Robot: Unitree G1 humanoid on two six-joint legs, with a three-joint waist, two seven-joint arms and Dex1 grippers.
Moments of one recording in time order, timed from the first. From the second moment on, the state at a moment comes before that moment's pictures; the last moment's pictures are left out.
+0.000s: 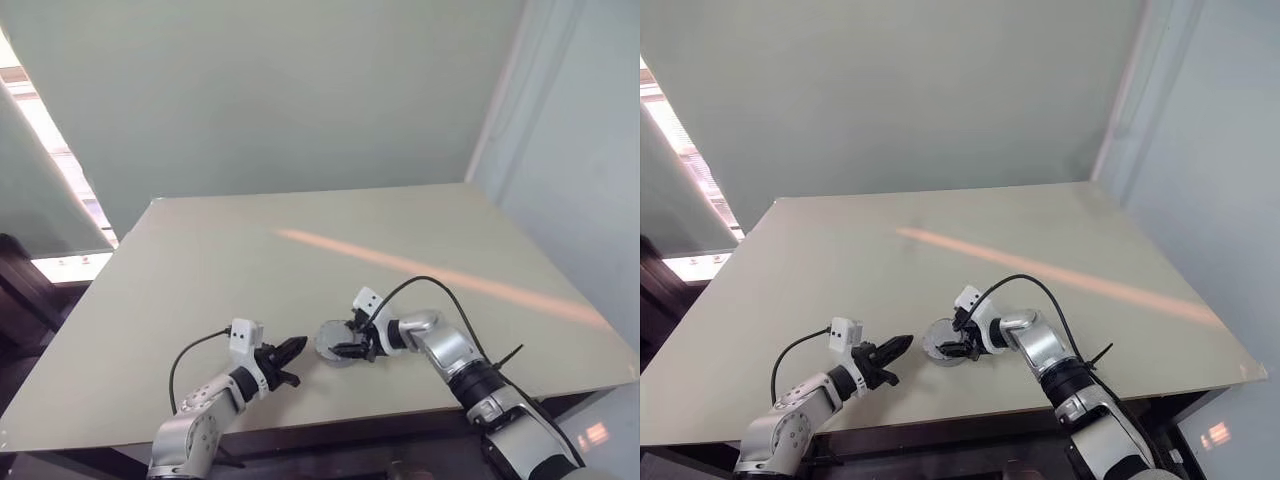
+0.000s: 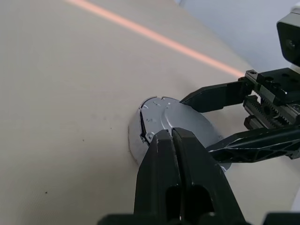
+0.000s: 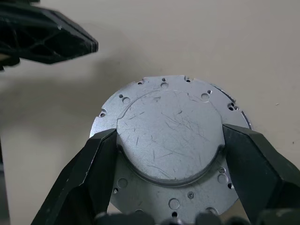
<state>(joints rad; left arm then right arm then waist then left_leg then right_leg) 0.05 0.26 0.07 -0.06 -0.52 0.51 -0.61 -0.57 -0.16 0.37 0.49 0.00 0.49 0.91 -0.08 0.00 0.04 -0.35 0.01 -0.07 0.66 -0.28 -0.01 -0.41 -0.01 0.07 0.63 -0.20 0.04</state>
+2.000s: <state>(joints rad) 0.04 0.26 0.09 -0.04 -0.52 0.48 -0.58 -0.62 -0.11 0.53 0.40 -0.11 0.67 0.76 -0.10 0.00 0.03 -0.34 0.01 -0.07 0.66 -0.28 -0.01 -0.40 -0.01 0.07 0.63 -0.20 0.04</state>
